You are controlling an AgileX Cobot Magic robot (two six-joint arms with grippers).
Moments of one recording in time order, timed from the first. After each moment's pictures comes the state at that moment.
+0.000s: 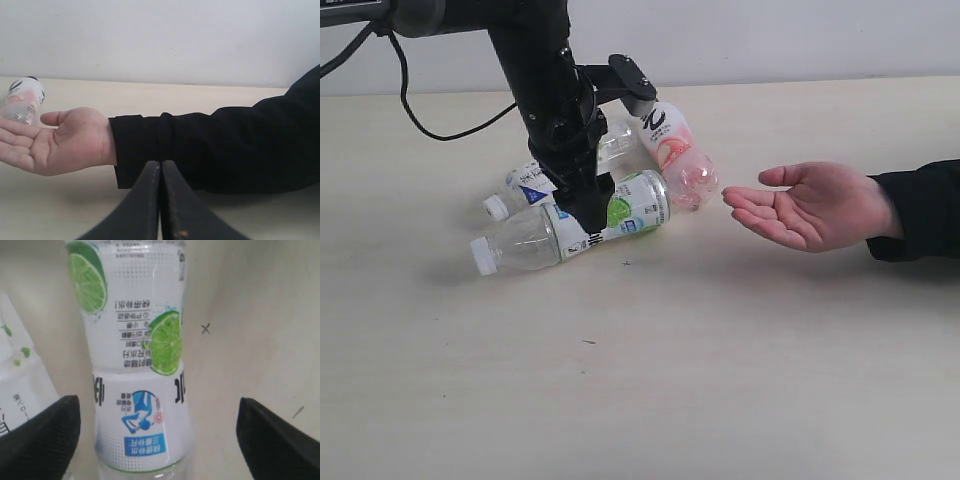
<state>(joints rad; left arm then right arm) -0.59 2.17 -1.78 -0.11 1.15 0.72 0.13 0.00 0.00 -0.05 0.29 -0.01</state>
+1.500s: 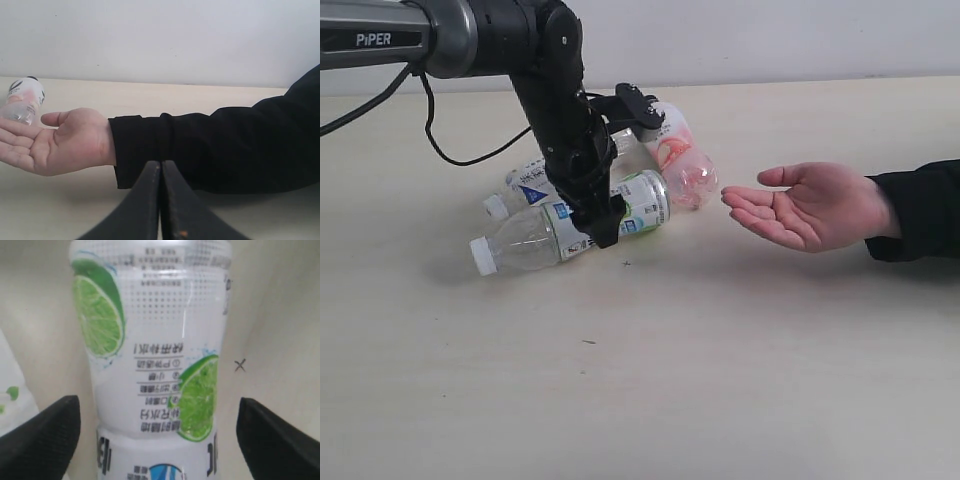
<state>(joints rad) -0.59 2.26 -1.76 -0.12 1.01 0.70 0.13 0.00 0.00 -0.05 0.29 -0.01</state>
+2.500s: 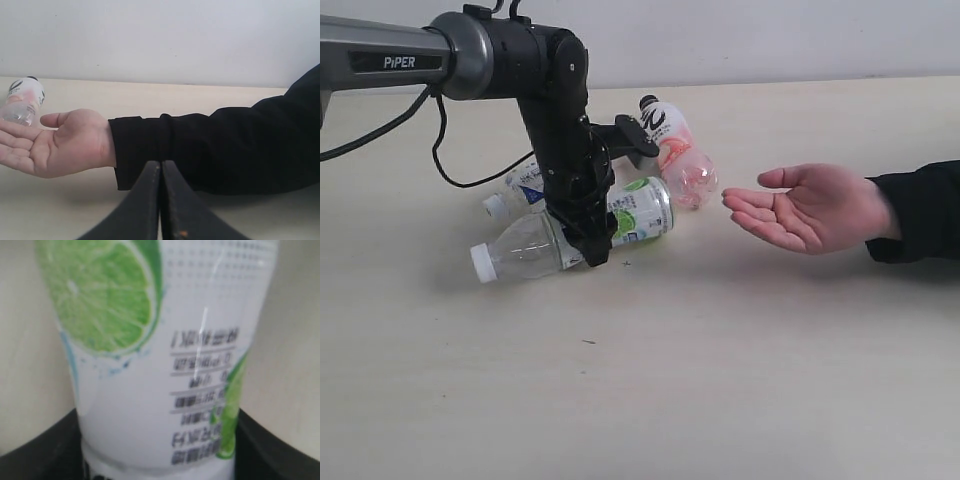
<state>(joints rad) -0.59 2.31 -1.75 -0.13 1.06 0.70 0.13 0.00 0.00 -0.05 0.29 -0.01</state>
